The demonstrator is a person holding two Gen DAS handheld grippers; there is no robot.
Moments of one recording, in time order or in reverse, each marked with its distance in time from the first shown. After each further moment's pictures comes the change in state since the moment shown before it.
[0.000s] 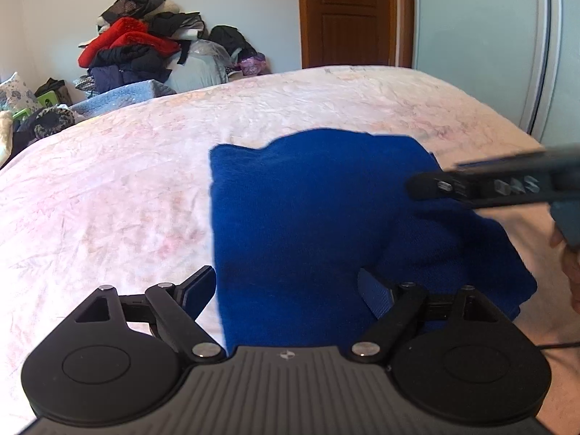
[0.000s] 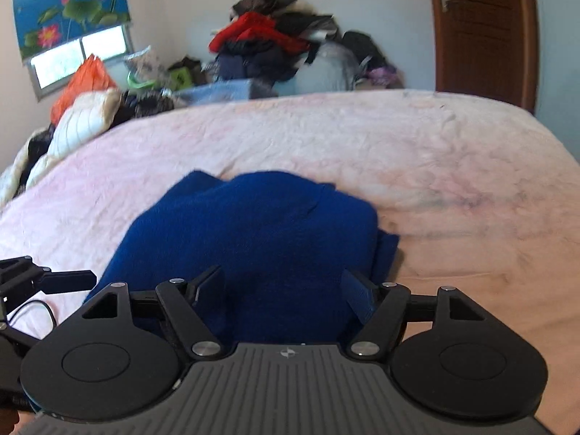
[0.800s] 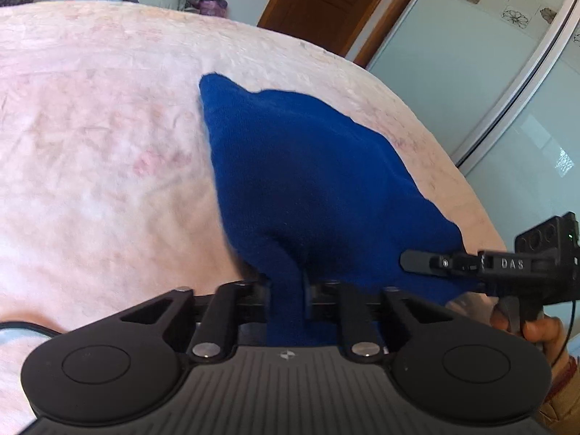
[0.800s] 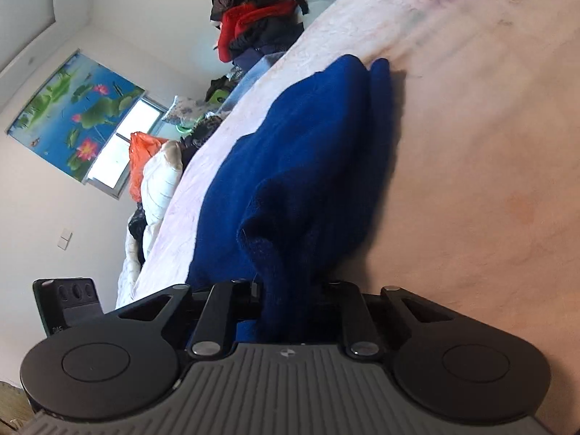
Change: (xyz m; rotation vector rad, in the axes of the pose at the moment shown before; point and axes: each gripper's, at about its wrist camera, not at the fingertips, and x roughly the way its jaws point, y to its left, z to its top) left arm 0.024 0.081 -0.024 -0.273 0.133 -0.421; right arm 0.006 -0.041 -0.070 0.538 0.141 0.422
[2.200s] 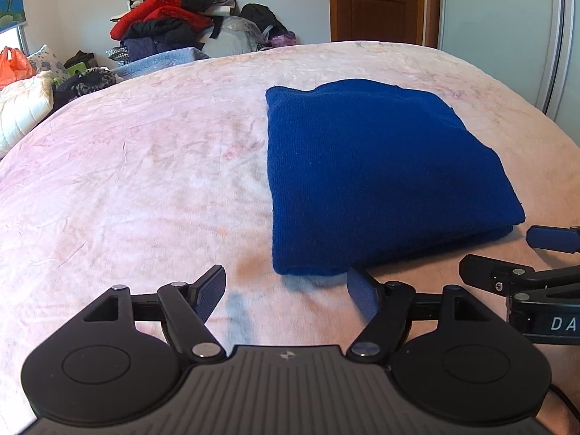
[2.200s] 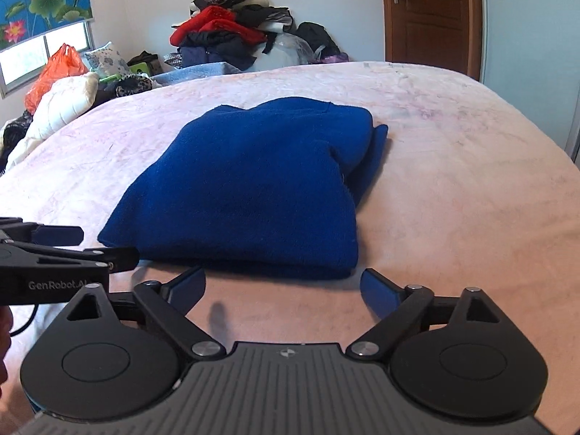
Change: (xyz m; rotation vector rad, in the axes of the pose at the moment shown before) left arm -0.046 -0.073 -0.074 0.213 -0.069 0.512; right arm -0.010 0.107 -0.111 -0.443 -0.147 -0.591
